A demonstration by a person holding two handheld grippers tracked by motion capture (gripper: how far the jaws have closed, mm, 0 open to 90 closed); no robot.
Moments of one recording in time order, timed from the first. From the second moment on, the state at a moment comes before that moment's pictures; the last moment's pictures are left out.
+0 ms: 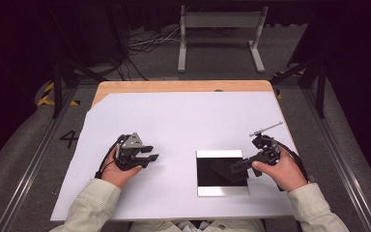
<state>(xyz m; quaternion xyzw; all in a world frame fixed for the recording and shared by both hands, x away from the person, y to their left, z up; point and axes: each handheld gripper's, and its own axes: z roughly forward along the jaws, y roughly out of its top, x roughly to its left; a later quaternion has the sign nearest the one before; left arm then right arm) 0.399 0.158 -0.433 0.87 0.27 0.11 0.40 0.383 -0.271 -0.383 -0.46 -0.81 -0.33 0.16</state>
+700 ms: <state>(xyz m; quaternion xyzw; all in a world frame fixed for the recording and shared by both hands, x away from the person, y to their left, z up) 0.399 0.159 -0.433 0.87 0.27 0.11 0.40 0.387 -0.262 -0.398 -0.46 -0.81 -0.31 0.20</state>
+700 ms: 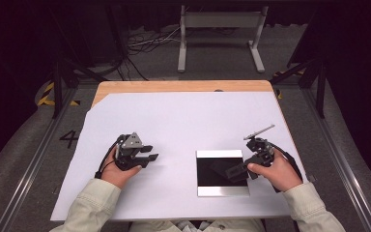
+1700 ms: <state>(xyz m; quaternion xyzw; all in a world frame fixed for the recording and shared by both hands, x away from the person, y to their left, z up) 0.399 0.158 -0.433 0.87 0.27 0.11 0.40 0.374 -0.257 -0.370 -0.39 -0.86 -0.30 0.15</state>
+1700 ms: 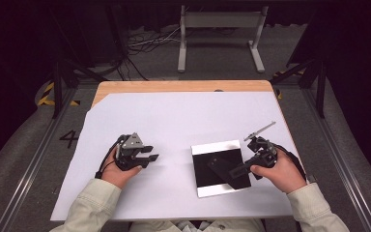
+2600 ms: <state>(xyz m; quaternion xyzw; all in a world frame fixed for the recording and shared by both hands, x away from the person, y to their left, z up) 0.399 0.158 -0.433 0.87 0.27 0.11 0.40 0.353 -0.230 -0.332 -0.29 -0.88 -0.36 0.12</state>
